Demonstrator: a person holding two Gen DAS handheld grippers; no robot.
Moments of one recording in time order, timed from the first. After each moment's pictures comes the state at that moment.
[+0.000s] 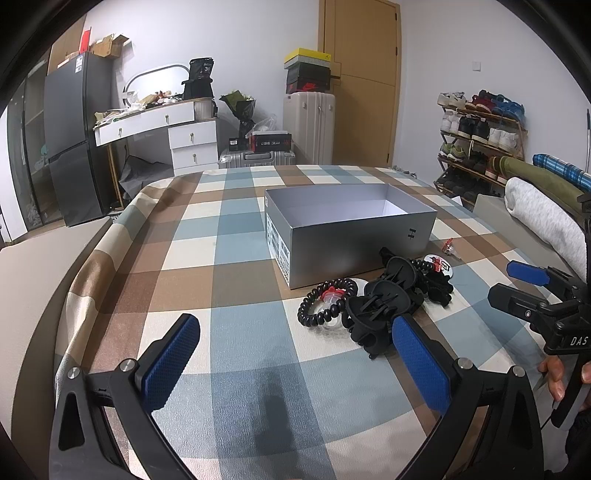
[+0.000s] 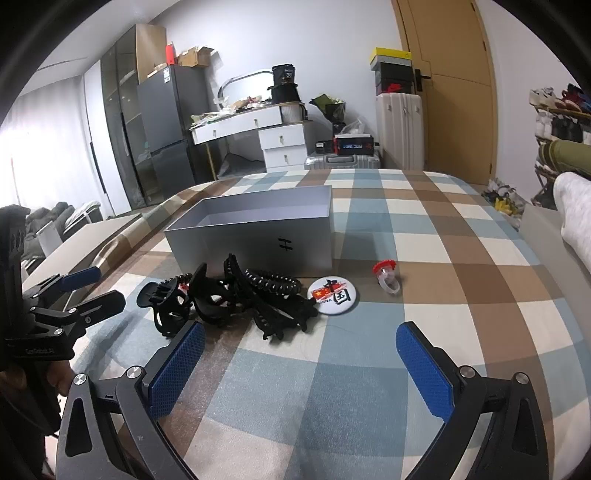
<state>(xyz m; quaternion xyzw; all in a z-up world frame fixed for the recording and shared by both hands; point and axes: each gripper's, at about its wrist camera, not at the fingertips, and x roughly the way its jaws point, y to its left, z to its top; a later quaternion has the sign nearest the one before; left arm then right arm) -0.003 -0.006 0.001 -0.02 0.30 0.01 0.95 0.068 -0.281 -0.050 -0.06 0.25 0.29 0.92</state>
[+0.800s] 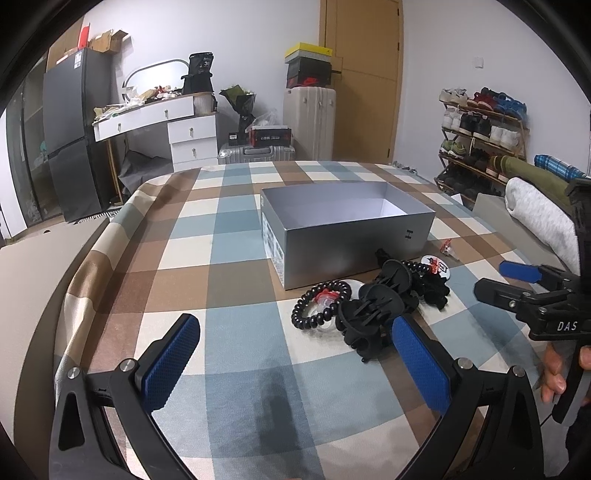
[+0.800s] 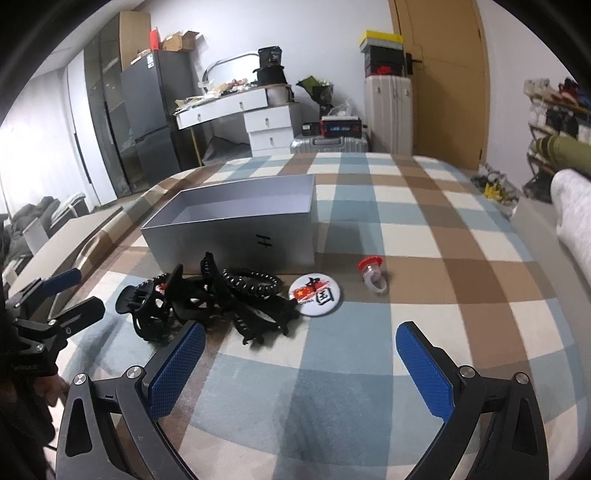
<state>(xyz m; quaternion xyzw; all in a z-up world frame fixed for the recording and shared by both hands) 0.002 -0.011 0.006 -0.03 0.31 0.01 0.95 0.091 -0.278 -0.048 -0.05 0.31 0.28 0.91</state>
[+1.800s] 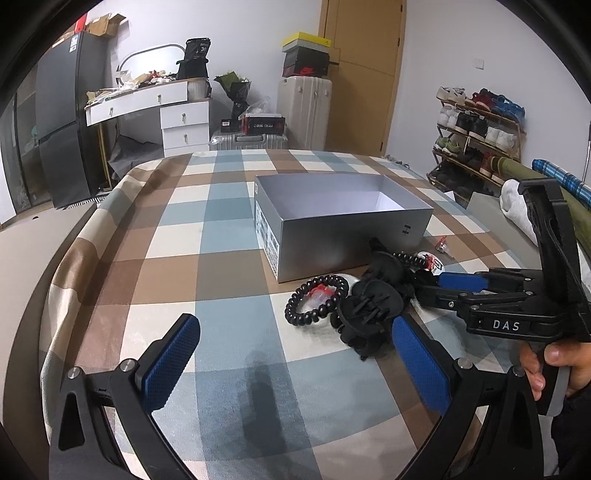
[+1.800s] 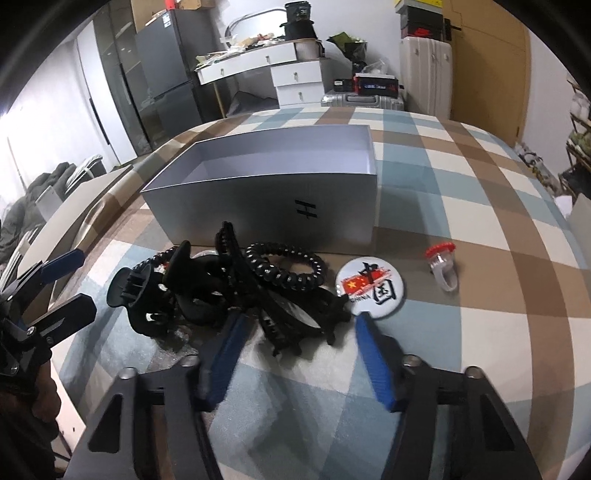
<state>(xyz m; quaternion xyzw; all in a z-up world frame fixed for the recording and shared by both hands) 0.009 -0.007 0.001 -0.05 0.34 -0.01 0.94 0.115 -0.234 -0.067 -0.10 0.38 0.32 0.86</state>
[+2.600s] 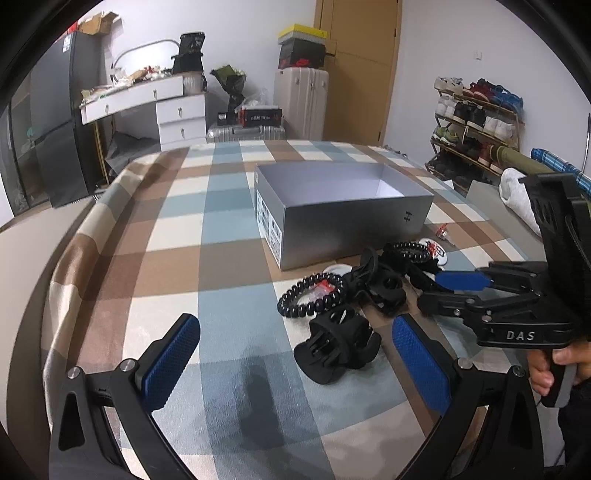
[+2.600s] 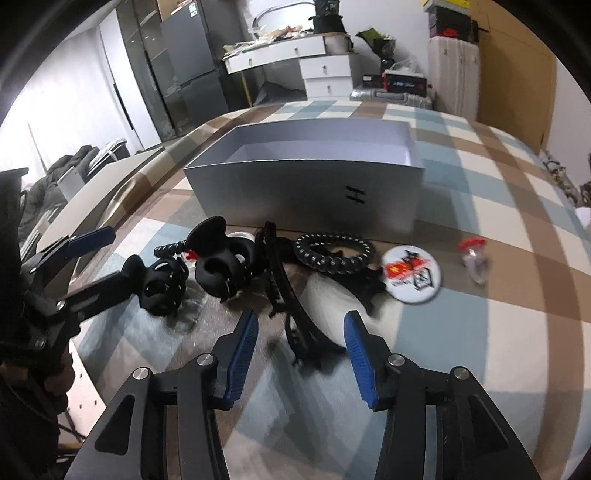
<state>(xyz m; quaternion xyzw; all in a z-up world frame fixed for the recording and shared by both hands) 0.009 -0.002 -0.003 -0.05 0.36 -0.02 0.93 0.102 -0.221 -0.070 -0.12 0.38 0.36 0.84</state>
